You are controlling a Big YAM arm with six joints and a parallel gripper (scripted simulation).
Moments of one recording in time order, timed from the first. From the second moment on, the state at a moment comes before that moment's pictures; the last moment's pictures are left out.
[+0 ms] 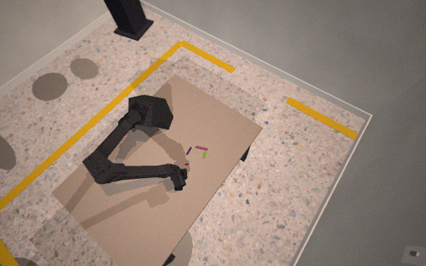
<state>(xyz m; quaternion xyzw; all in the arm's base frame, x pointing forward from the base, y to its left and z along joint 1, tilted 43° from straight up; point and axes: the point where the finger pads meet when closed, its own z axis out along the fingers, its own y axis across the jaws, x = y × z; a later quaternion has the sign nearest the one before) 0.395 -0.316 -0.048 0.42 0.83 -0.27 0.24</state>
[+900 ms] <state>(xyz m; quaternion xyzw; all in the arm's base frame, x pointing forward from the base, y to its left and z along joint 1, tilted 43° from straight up) 0.397 -0.320 -0.049 0.42 0.83 -0.27 0.25</state>
